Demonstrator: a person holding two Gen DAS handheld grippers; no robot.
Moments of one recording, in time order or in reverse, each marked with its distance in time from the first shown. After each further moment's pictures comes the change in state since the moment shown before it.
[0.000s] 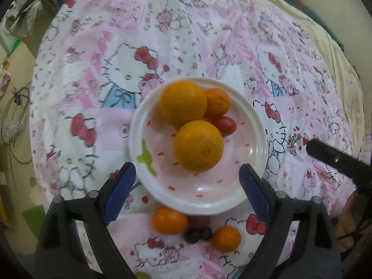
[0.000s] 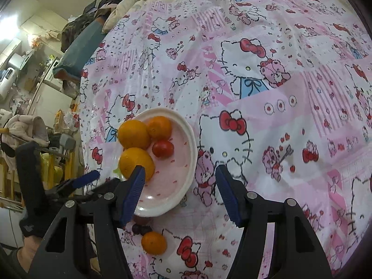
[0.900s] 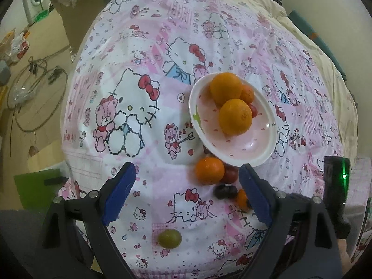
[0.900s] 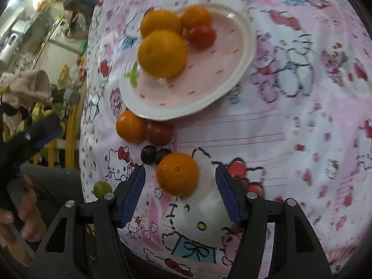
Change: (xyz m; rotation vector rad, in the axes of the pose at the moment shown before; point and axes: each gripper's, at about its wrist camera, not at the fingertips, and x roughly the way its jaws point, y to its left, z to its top) left arm -0.054 0.067 -0.064 -0.172 -0.084 -0.016; right arm 0.074 0.052 -0.104 -0.101 0.270 0.030
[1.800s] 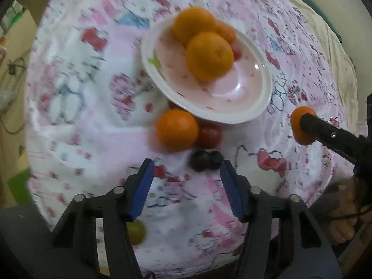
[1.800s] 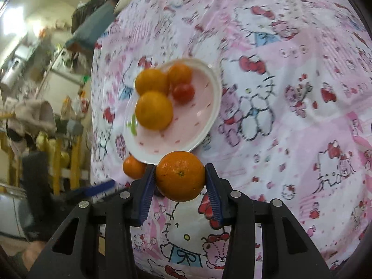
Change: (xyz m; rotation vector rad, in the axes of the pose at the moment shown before) left arm 0.066 -0.043 -0.035 0.102 0.221 -0.054; right arm -0.075 -0.036 0.012 0.097 -0.221 0.027
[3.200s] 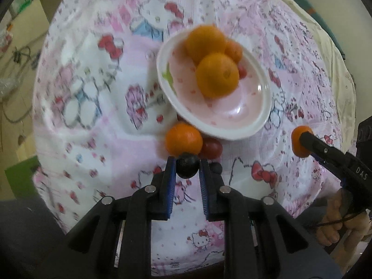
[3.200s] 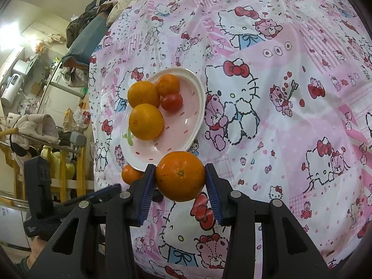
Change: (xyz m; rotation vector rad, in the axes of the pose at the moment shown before) left arm -0.028 0.012 0.015 -0.068 -0.042 0.006; right arm -0.010 -0.014 0.005 0.051 -0.024 0.018
